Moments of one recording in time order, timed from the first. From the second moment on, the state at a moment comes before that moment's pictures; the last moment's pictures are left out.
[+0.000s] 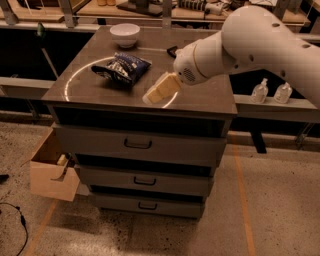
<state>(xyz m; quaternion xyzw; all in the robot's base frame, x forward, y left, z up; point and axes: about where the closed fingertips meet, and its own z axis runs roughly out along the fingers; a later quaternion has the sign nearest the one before) 0.646 -0.015 0.921 -0.48 0.74 0.13 0.44</state>
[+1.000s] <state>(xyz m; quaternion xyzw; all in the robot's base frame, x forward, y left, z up) 0.708 0.042 0.895 -0.47 0.73 0.14 0.47</state>
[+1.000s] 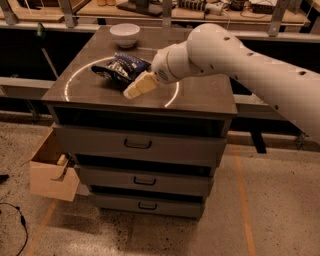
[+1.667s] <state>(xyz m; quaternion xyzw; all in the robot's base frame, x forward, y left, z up) 0.736 0.070 0.878 -0.46 0.73 0.15 0.48</state>
